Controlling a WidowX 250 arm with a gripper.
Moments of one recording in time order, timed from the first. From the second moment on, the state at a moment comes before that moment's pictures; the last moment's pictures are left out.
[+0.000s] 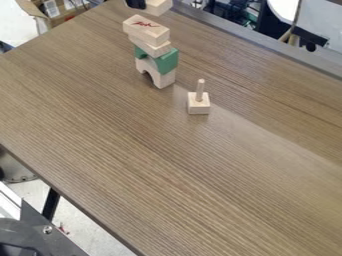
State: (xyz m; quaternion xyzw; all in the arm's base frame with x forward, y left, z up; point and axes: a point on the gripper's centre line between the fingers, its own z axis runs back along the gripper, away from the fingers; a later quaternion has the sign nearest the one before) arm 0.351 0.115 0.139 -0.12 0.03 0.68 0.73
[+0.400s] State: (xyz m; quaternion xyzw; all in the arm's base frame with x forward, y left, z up) arm 0.351 0.115 0.138 -0.12 0.03 0.67 0.73
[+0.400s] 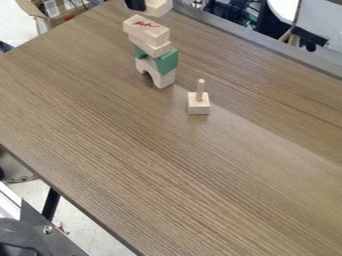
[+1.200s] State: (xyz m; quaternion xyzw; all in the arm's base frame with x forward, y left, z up) arm 0.352 0.109 0.143 -0.11 0.04 0.67 0.73
